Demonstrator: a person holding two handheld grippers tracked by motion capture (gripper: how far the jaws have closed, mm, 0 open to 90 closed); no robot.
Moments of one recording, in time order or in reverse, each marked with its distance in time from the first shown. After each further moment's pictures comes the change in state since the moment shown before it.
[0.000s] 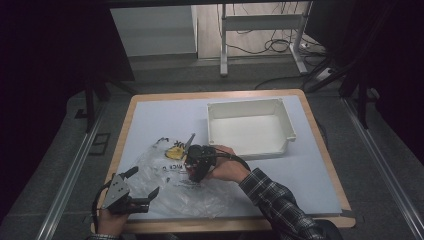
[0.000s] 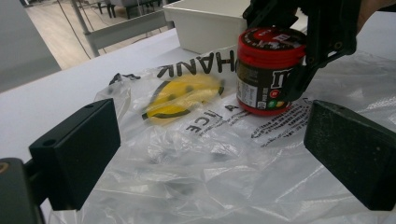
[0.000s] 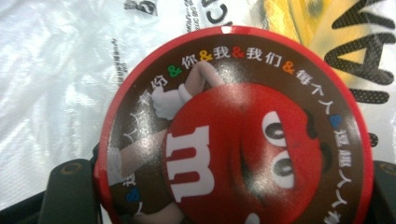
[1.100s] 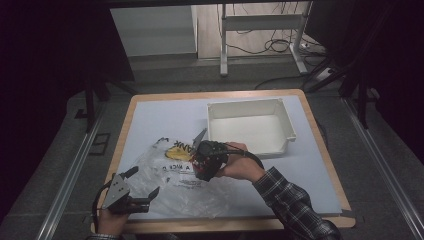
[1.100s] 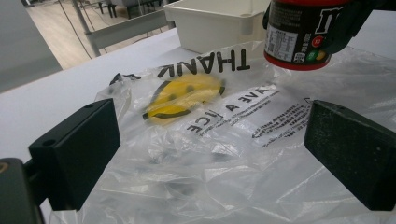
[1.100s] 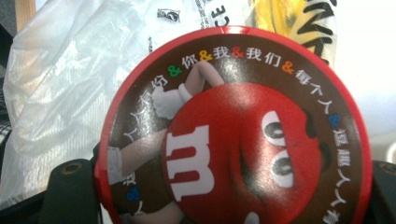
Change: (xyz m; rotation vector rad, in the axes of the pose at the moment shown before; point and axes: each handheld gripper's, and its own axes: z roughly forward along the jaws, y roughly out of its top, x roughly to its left) left arm 0.000 0.000 0.001 0.001 0.003 0.000; right arm 0.007 -0.013 -0.055 -0.046 0.000 -0.021
